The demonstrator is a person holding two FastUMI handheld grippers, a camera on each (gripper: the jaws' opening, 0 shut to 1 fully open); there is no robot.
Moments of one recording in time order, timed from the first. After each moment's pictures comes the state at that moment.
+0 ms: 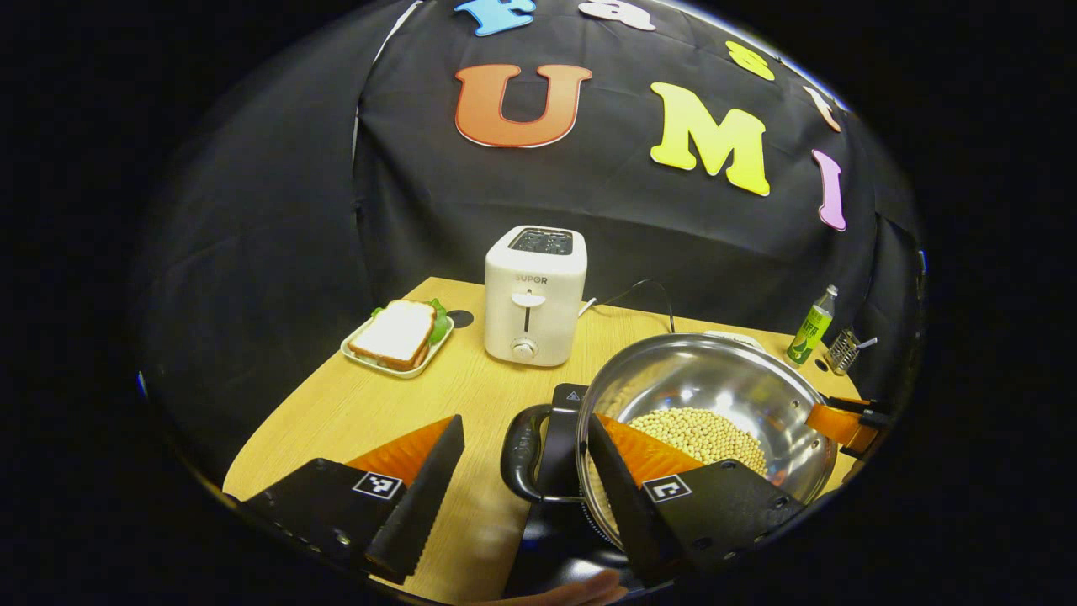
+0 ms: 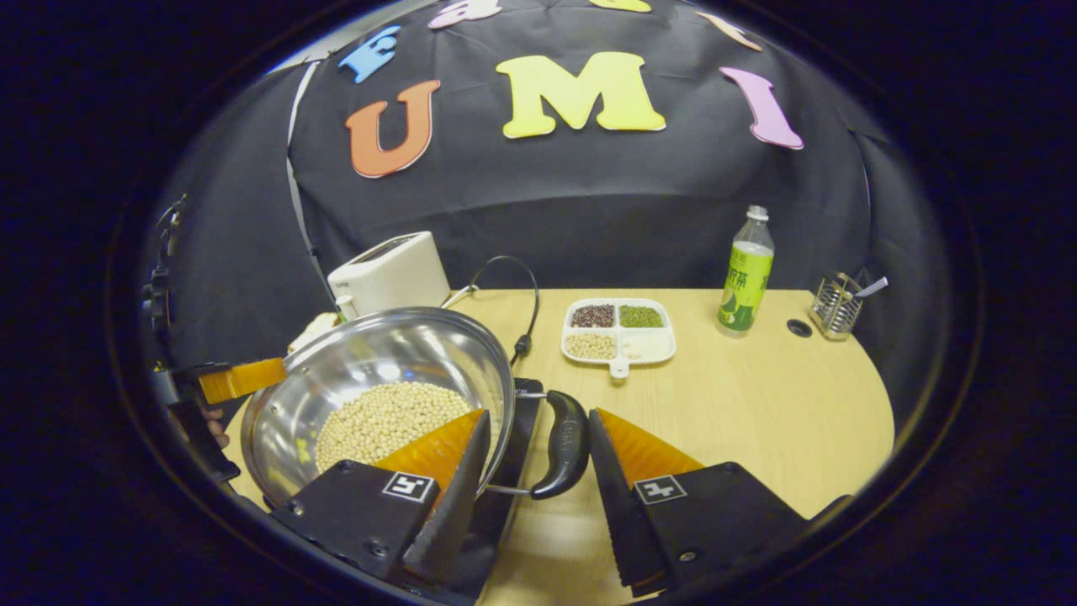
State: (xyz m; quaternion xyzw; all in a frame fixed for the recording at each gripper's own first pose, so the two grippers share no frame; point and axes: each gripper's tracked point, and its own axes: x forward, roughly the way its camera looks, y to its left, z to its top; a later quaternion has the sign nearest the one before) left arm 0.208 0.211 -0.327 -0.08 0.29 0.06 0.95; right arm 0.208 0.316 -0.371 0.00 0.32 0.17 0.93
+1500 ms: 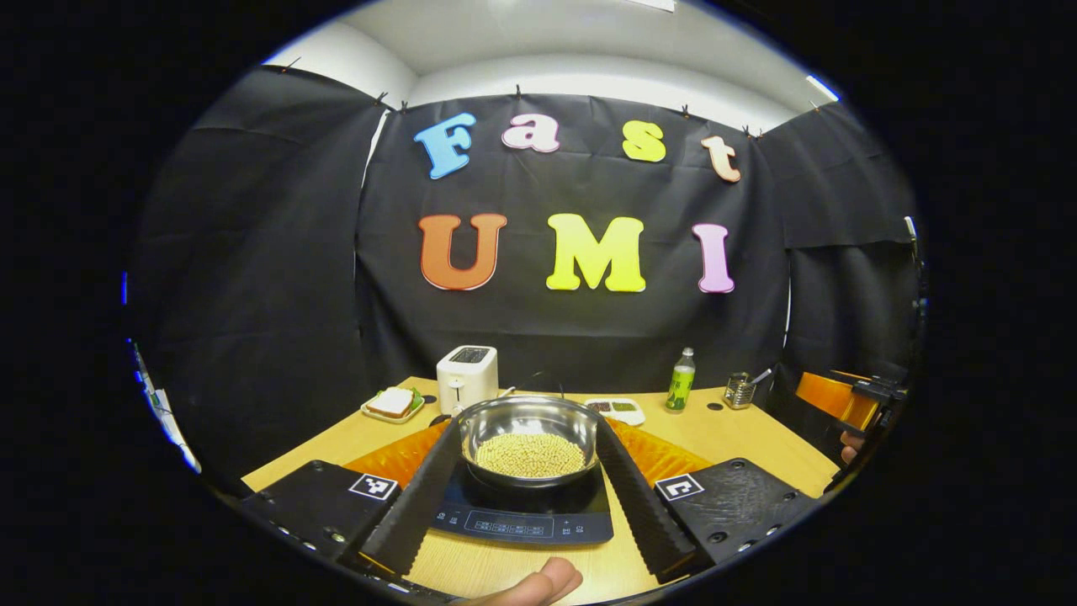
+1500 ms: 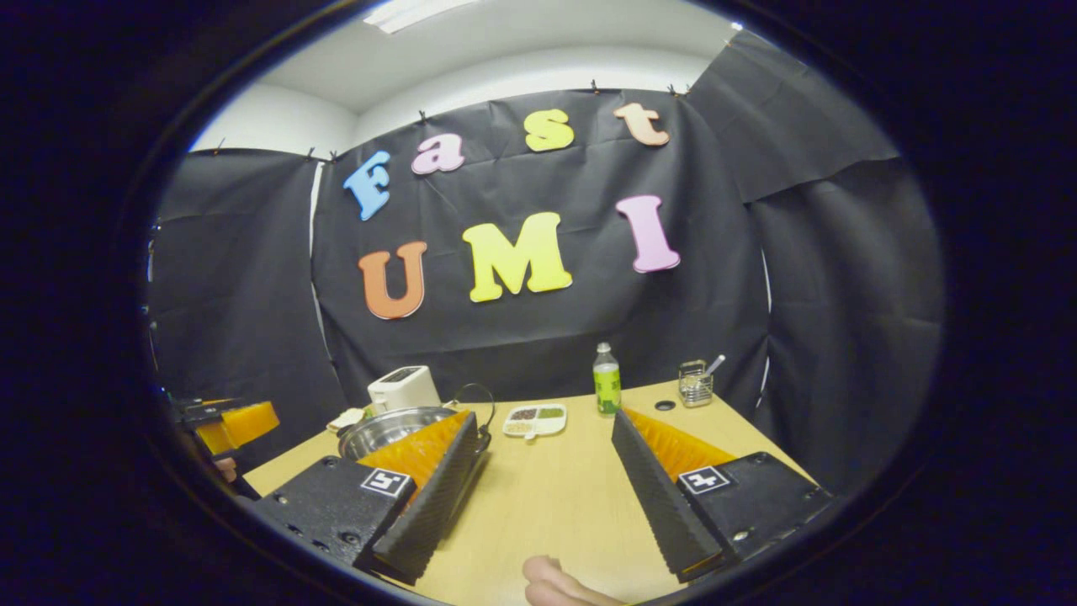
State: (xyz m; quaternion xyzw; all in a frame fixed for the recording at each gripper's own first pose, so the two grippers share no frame) left arm -0.006 0.043 -0.118 -0.03 0.07 0.03 1.00; right arm 0.018 0.112 -0.158 0.03 0.09 0.12 0.99
